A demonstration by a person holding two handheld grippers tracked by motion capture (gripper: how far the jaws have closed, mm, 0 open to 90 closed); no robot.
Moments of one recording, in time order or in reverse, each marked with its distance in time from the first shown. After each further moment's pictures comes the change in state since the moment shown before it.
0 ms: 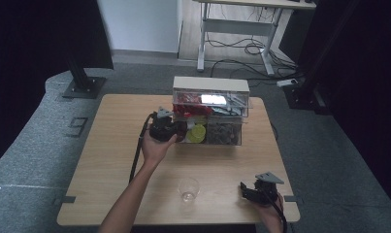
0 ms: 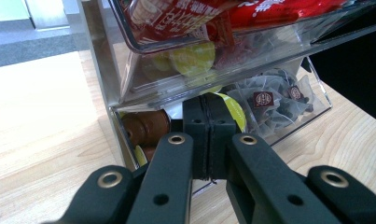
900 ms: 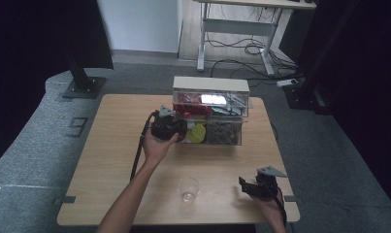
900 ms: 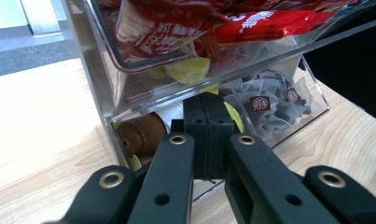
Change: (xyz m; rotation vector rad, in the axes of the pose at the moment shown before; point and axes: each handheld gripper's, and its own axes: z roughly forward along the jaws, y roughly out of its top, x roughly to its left) left arm -0.002 0.005 0.003 -0.004 -0.010 0.027; right arm -0.001 0.023 -0.007 -0.026 0.072 0.050
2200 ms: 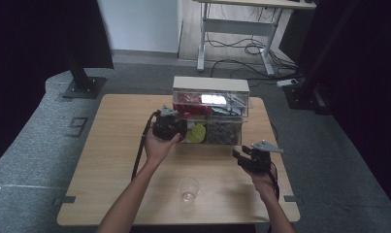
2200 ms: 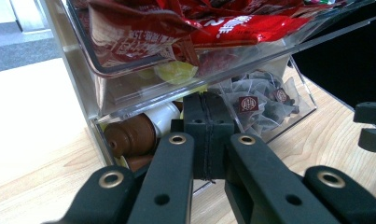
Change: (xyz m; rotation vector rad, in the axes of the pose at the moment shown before) left arm -0.004 0.002 0.000 0.009 -0.027 -0.008; right arm 0.015 0.082 0.007 -0.174 0.136 -0.068
